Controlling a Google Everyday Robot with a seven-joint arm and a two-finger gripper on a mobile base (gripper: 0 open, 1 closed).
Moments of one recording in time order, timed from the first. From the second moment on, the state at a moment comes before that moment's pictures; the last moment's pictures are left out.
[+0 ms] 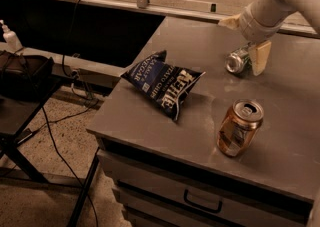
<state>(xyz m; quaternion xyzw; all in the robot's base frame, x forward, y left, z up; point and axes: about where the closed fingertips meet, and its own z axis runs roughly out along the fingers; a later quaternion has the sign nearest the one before) 0.694 -0.246 0.875 -0.84 0.48 -0.18 0.16</state>
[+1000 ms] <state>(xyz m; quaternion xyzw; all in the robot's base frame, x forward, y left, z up) 0.694 -0.254 0.853 -0.85 0.47 -0.17 0.14</state>
